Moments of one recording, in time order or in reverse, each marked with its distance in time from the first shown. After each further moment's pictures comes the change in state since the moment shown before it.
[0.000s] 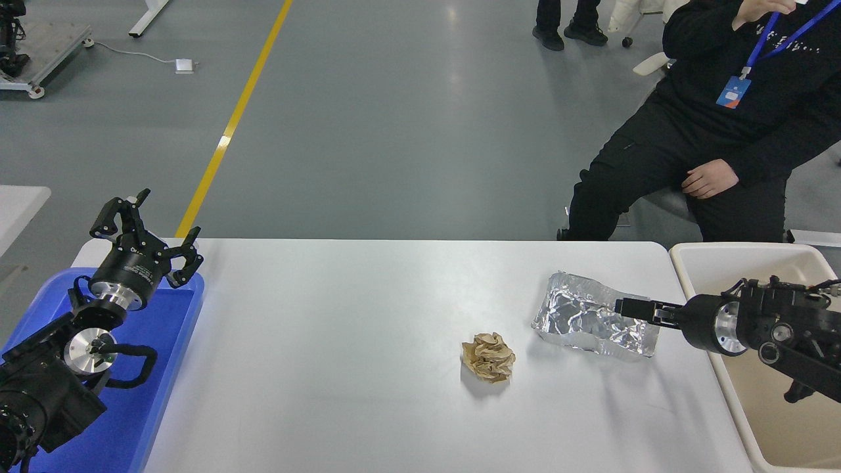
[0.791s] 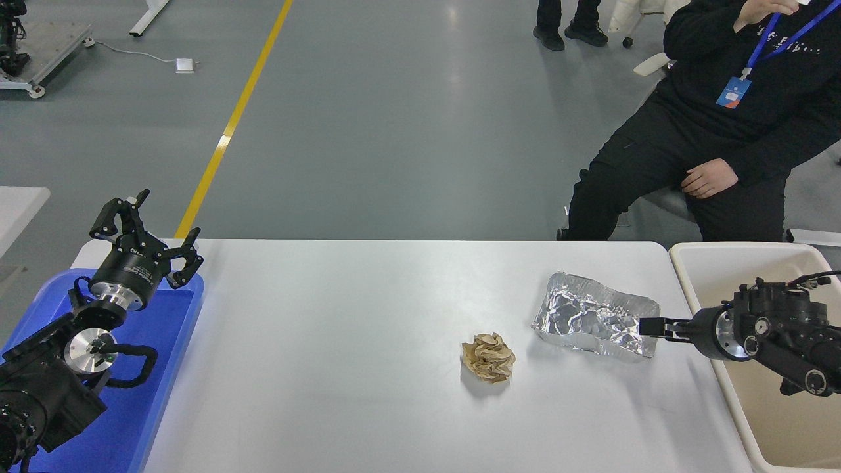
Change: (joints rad) left arm 0.000 0.000 0.000 0.000 0.000 0.000 0.000; right arm 0.007 0.211 -0.055 -0.296 0.019 0.089 -0.029
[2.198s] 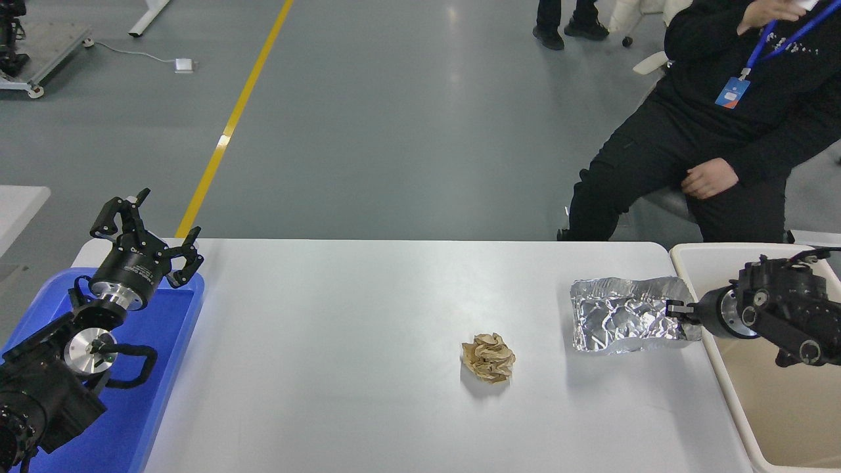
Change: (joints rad) left arm 0.000 0.000 0.000 0.000 0.000 0.000 0.000; right arm 0.129 -0.145 -0.007 0.111 0.075 0.105 -0.137
